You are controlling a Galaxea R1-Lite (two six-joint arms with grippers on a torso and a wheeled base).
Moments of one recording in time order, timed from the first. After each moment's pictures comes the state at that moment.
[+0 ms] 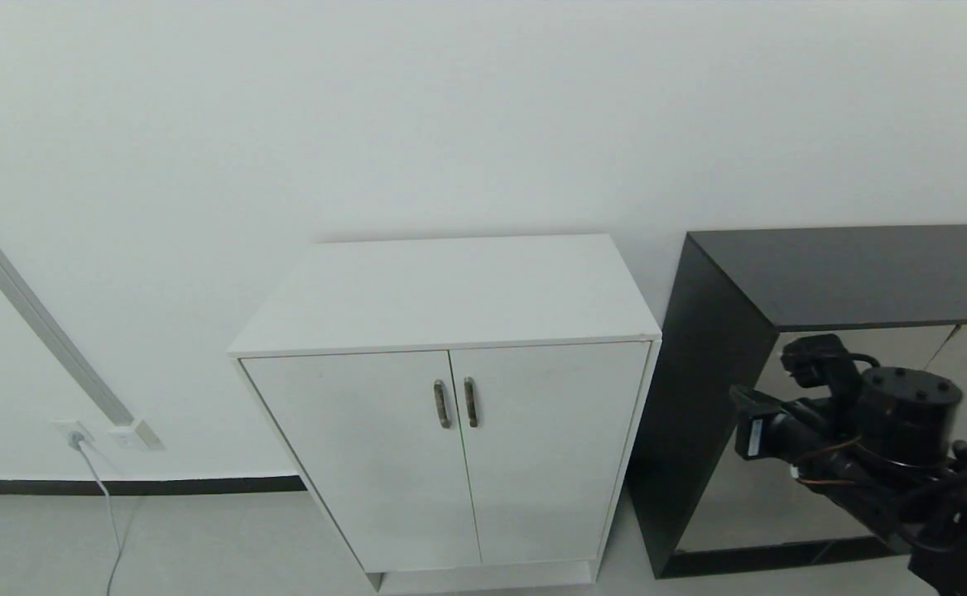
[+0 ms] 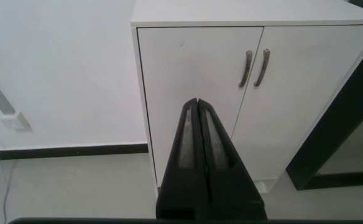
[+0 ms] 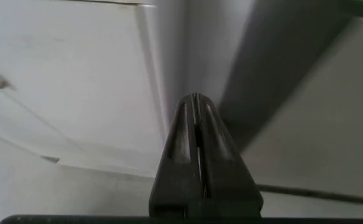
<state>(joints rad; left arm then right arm) 0.00 0.00 0.00 0.00 0.02 -0.01 0.37 1.86 -0.35 -1.34 -0.20 0.04</state>
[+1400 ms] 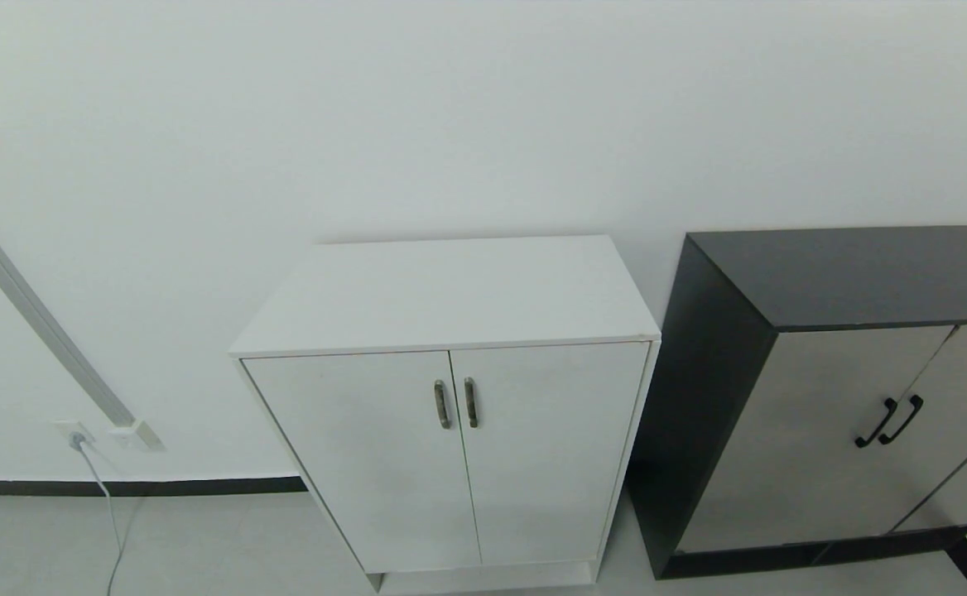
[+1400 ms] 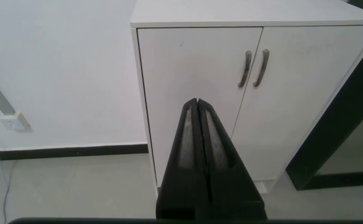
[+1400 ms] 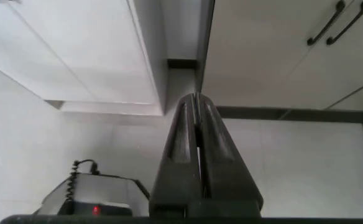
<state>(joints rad) 0.00 0.00 0.00 0.00 0.02 -0.01 0.24 0.61 -0.01 -0.27 -0.14 0.03</state>
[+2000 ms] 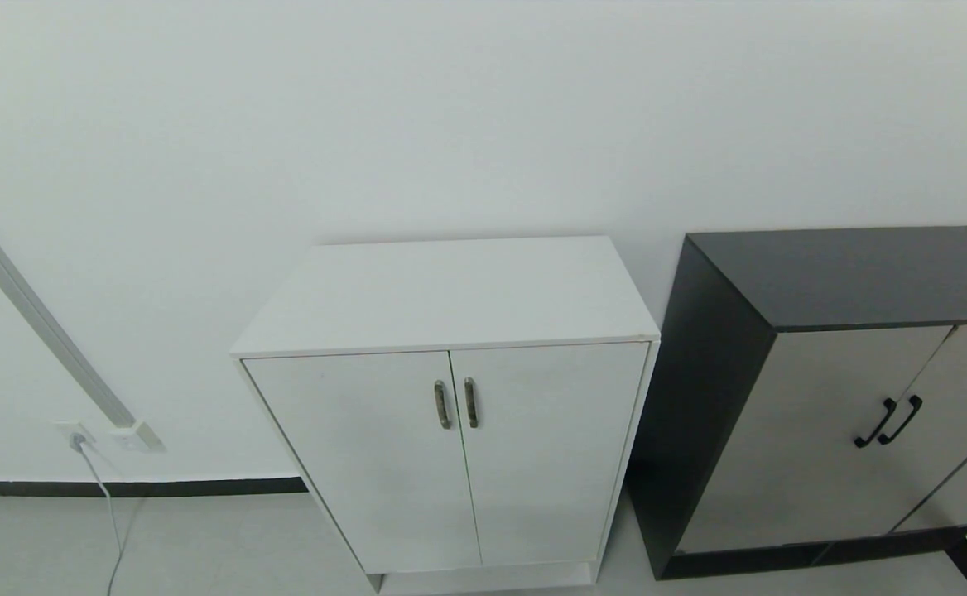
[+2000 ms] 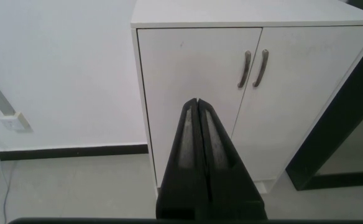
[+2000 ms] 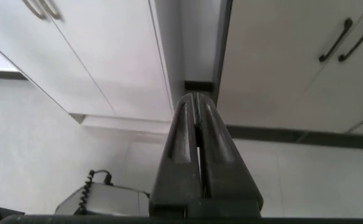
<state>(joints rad) 0.00 0.00 0.00 0.00 0.01 -0.01 0.25 0.29 -0.01 -0.02 -0.07 0.04</state>
